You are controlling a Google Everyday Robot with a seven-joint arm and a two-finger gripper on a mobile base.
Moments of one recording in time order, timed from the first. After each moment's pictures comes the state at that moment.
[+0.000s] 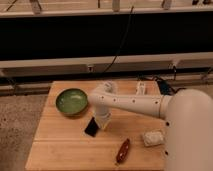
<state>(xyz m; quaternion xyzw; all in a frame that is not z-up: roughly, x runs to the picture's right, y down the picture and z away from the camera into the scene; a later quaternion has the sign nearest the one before) -0.020 0.223 0.838 -0.36 -0.21 -0.44 0.80</state>
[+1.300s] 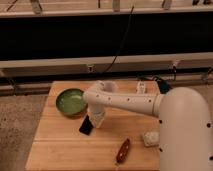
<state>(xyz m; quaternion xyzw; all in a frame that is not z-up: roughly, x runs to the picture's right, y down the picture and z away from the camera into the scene) -0.048 0.217 0.843 -0.34 -0.23 -0.46 0.79</state>
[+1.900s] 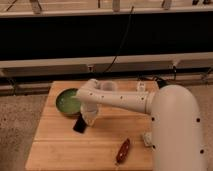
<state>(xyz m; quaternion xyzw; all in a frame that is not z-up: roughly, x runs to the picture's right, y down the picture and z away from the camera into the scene) -0.117 0.197 0.845 -0.30 -0.27 -0.51 0.76</state>
